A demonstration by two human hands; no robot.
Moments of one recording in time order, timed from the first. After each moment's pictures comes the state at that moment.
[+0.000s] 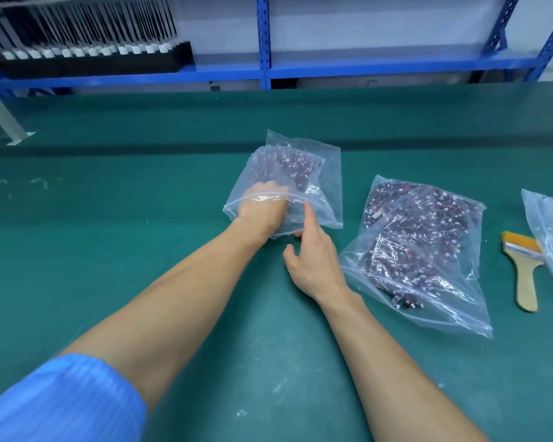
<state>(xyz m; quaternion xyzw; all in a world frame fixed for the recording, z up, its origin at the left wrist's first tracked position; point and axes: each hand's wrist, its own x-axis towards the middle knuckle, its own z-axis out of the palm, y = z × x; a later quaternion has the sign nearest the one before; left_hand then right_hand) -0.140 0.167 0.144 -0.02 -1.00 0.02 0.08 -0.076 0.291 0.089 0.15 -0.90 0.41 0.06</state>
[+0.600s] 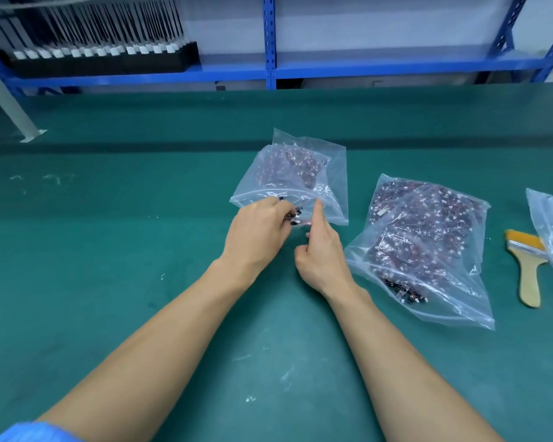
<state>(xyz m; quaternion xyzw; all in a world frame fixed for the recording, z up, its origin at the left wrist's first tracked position) -0.062 0.158 0.134 -0.07 -0.96 -0.13 0.24 -0.075 0.293 0.091 0.14 -0.90 0.42 0.02</state>
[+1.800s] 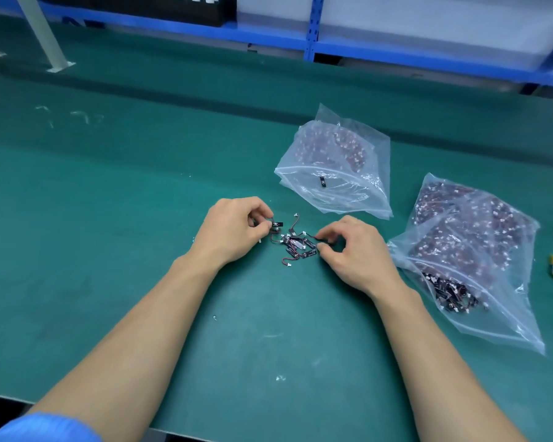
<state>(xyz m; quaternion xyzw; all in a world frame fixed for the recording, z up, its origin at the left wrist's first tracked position) -0.014 0.065 0.098 0.05 -0.93 -0.34 0.14 -0.068 0.296 0.096 0.25 -0.93 0.28 0.03</state>
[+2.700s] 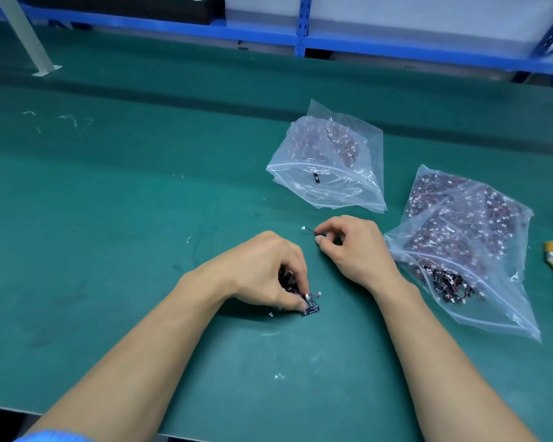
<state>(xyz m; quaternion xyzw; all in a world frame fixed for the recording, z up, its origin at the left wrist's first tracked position) 0.018 0.109 0.118 -0.23 -0.90 -0.37 -0.07 -0.072 0.300 0.092 0.23 -0.92 0.30 0.03</state>
